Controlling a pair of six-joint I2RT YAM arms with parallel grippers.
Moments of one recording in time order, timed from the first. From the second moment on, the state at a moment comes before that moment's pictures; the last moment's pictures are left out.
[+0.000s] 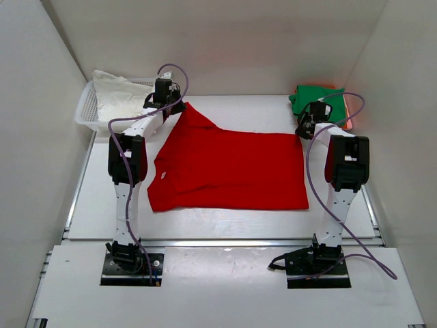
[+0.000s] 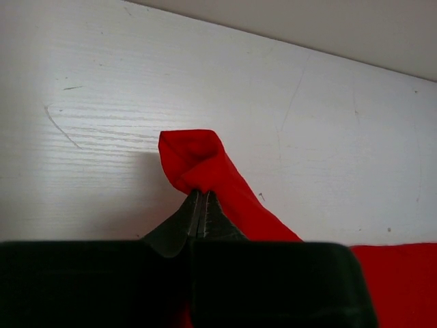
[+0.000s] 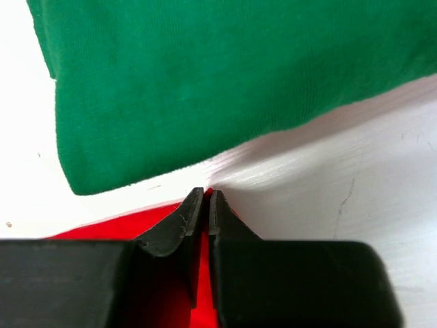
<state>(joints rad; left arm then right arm) -0.18 2.32 1.95 -0.18 0.07 -0.44 -0.07 2.13 1.48 -0.13 0.01 0.44</state>
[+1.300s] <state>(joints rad) -0.17 2.62 2.29 -0.35 0.02 -0.41 -0.08 2.13 1.43 -0.04 -0.03 0.44</state>
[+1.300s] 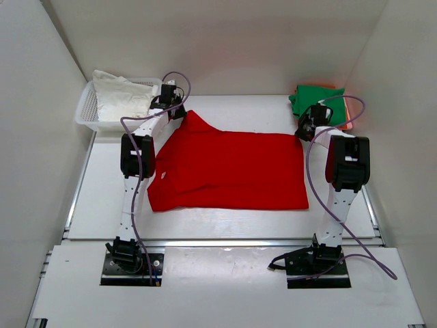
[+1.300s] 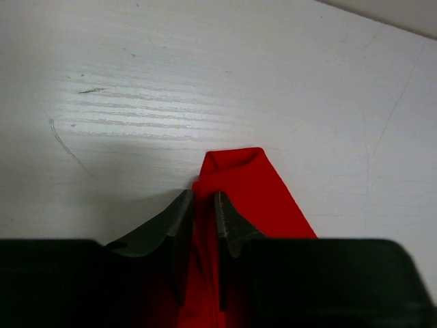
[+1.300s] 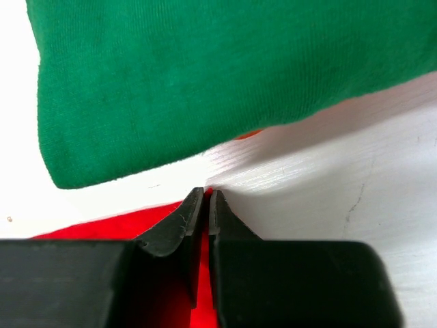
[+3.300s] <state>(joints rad) -0.23 1.38 0.98 -0.08 0.03 -0.53 -0.19 1.80 1.06 0.03 -0.28 0.41</state>
